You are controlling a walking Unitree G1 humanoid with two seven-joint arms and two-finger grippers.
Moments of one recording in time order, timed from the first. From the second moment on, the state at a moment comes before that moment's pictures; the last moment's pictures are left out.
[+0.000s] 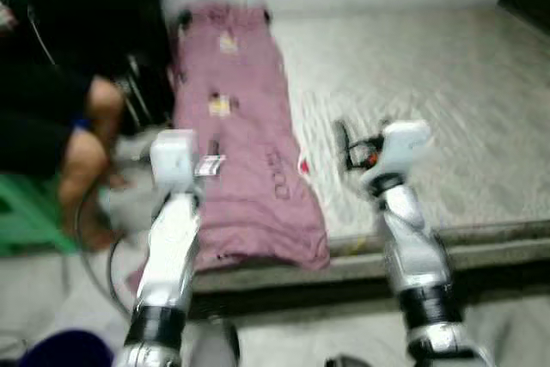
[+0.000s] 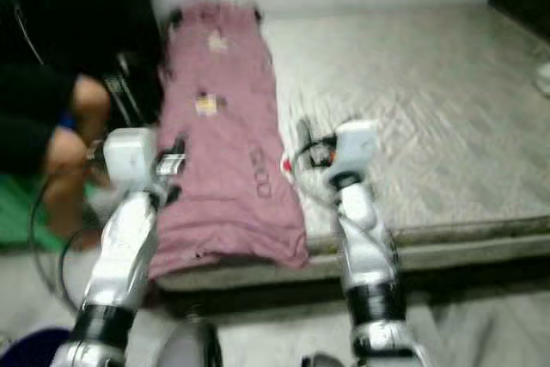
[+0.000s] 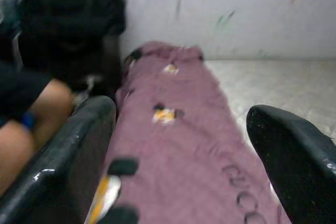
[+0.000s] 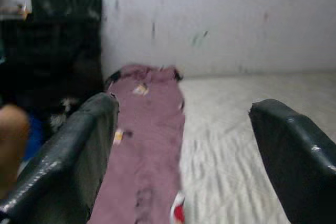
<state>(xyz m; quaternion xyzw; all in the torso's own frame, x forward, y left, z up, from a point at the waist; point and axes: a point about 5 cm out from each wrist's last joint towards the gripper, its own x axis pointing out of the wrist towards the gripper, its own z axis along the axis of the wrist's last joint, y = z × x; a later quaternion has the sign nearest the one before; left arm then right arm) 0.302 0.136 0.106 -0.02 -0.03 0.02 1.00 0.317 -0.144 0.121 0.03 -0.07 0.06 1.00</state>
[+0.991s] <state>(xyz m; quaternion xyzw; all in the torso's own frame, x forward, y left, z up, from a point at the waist) 0.307 0.134 0.117 -0.04 -0.05 0.00 1.00 0.318 -0.135 0.121 0.00 -0.07 0.09 0.99</state>
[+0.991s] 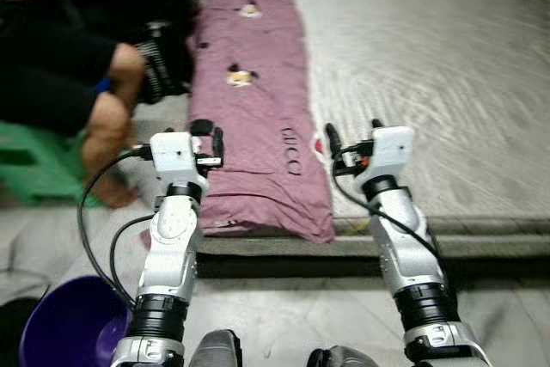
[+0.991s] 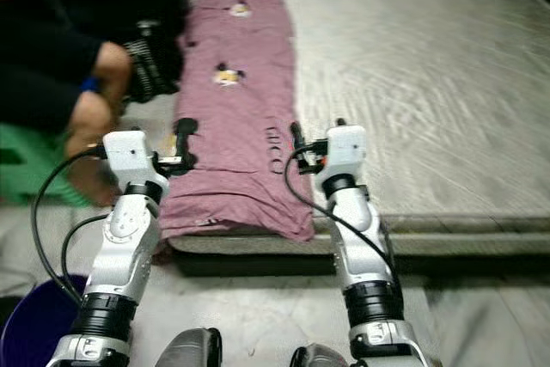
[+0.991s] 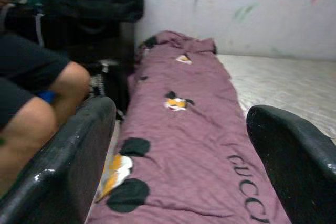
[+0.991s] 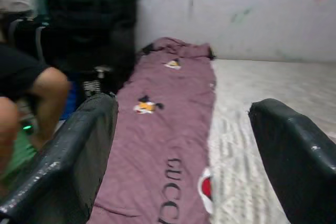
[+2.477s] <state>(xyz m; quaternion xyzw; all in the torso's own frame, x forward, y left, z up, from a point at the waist) 0.307 0.118 0.116 -0.06 -0.05 -0.03 1.00 0.319 -0.146 0.122 0.01 -0.07 0.07 0.99</state>
